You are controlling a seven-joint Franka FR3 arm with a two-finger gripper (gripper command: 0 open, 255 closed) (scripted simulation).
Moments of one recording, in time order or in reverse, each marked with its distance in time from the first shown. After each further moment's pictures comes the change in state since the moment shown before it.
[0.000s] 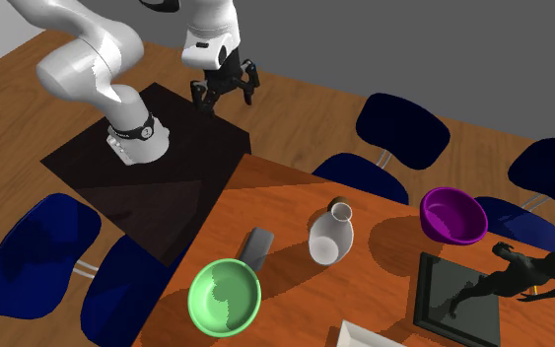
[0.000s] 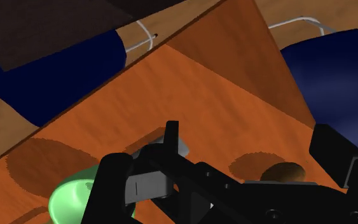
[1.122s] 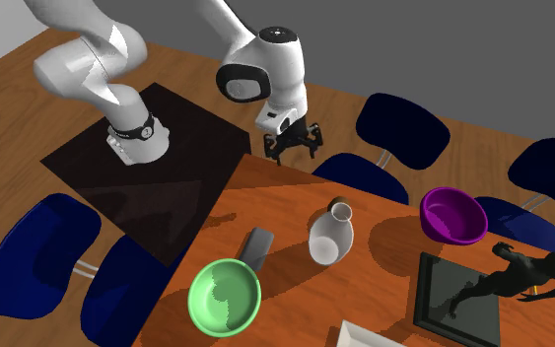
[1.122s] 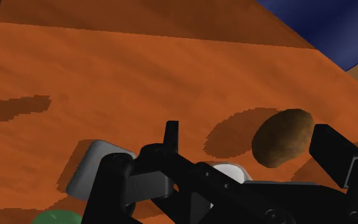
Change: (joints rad) arm -0.193 0.715 0.258 0.176 -0.413 0.653 0.814
